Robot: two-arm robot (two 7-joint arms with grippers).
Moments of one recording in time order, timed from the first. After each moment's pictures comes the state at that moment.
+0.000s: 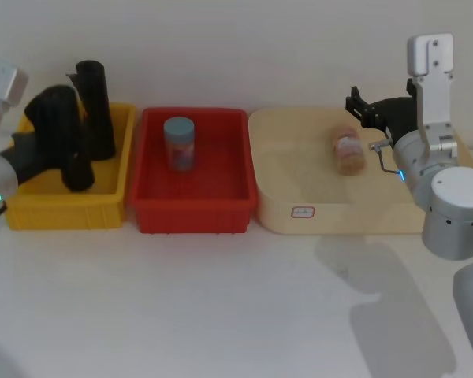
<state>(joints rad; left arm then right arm) -0.50 0.40 0.26 -1.33 -0.35 0.34 -0.33 0.47 0.13 -0.19 -1.39 0.02 0.29 -0.08</state>
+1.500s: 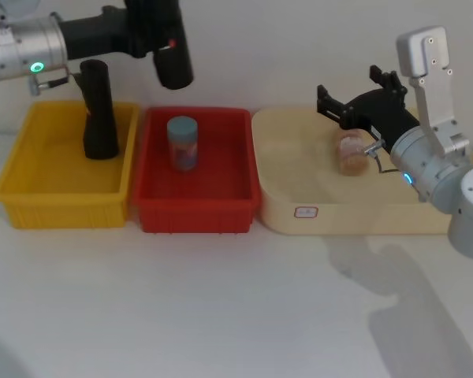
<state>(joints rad) -1.08 0.28 0.46 -0.78 -0.43 0.12 -0.95 0.45 0.23 -0.23 -1.47 0.08 0.23 0.21</state>
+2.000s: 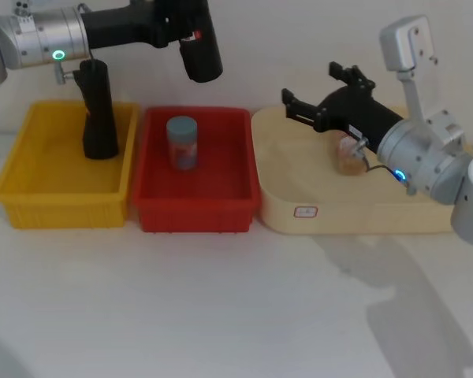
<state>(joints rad) -1.31 0.15 0.55 -0.33 -0.53 -0.07 -1.15 0.49 0.27 -0.27 -1.49 0.17 0.23 0.40</state>
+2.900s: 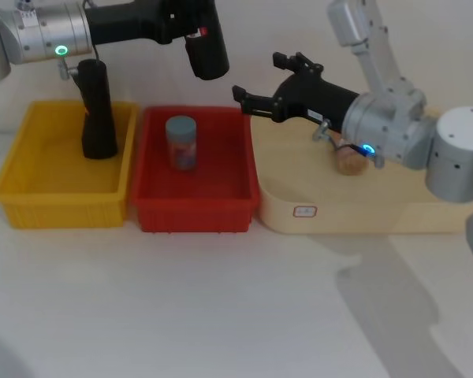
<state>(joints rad) -1.40 0.09 0.58 -0.14 -0.57 -0.14 -1.23 0.66 0.26 -0.38 -1.36 0.20 0.25 0.57</state>
